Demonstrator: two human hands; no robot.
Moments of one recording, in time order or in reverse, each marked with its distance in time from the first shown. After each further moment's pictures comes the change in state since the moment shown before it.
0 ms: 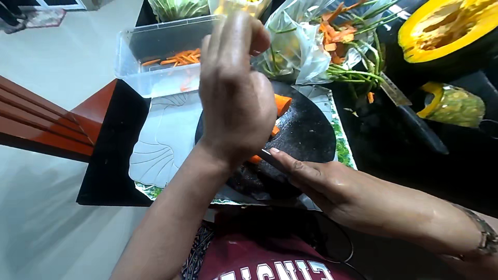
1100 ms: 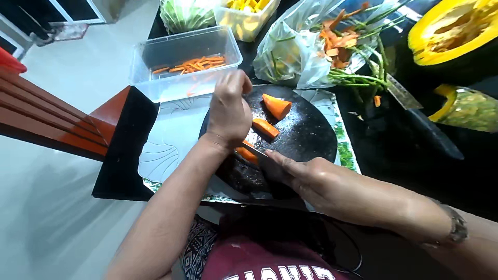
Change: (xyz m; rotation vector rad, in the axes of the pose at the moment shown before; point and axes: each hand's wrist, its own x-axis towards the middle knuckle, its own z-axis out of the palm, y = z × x) left_hand -0.017 -0.033 0.017 0.067 -0.374 -0.198; right_hand 0.006 0.007 0.004 0.130 -0.055 0.063
